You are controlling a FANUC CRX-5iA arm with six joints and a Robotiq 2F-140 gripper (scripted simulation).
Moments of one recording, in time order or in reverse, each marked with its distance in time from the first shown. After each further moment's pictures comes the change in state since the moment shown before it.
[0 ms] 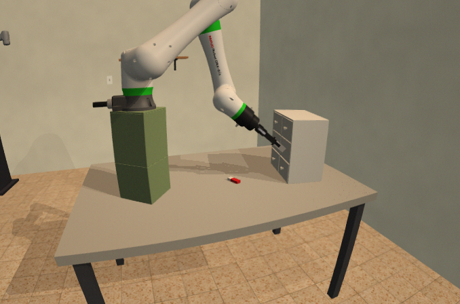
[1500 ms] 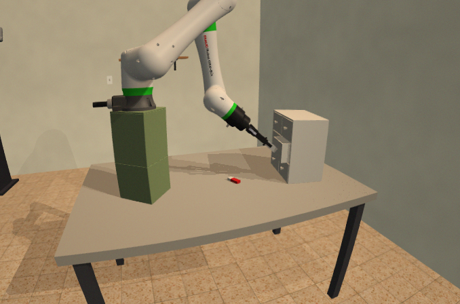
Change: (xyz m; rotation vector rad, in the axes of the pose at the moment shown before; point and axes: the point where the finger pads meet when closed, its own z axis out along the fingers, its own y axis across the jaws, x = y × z) arm -0.027 0.000 -0.033 0.000 0.000 0.000
